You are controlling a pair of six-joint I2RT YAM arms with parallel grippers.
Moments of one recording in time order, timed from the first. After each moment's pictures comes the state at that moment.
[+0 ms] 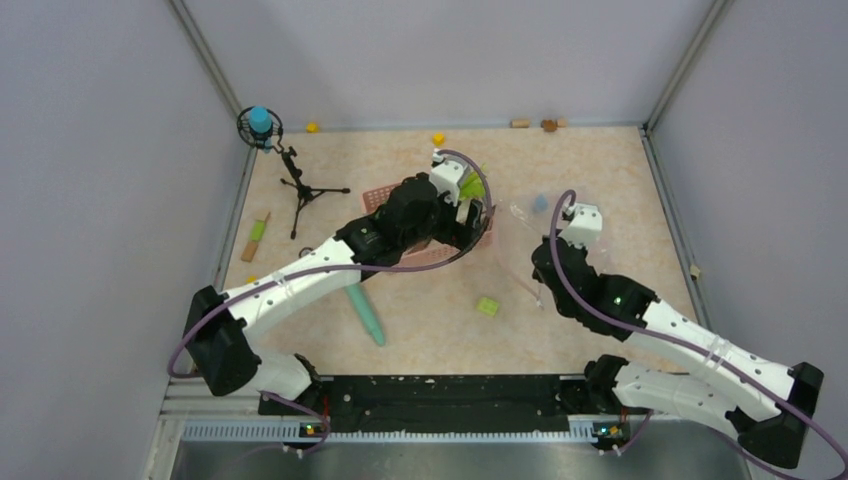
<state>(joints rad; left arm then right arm) -0.86 1.42 1.21 -0.19 -0.07 -0.24 0.91 0.84 0.81 -0.61 0.82 0.70</state>
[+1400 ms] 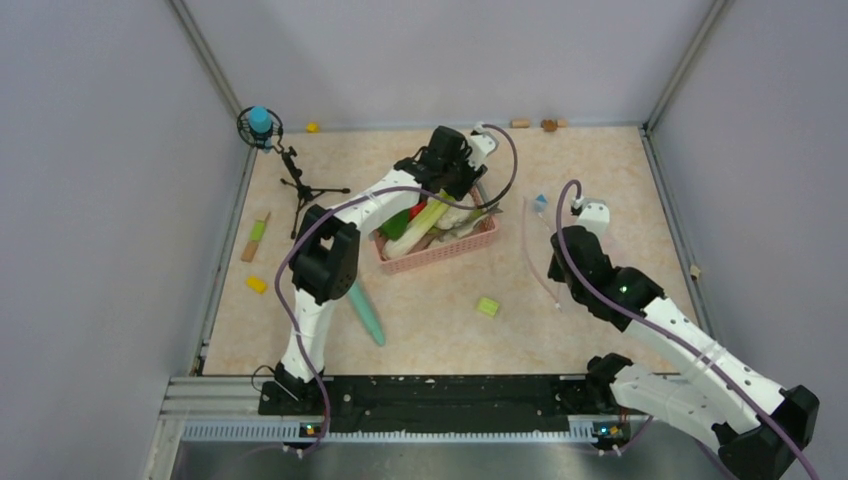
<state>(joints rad) -0.61 2.16 1.83 -0.32 0.11 0.28 0.65 0.85 0.77 -0.65 0.57 0.55</state>
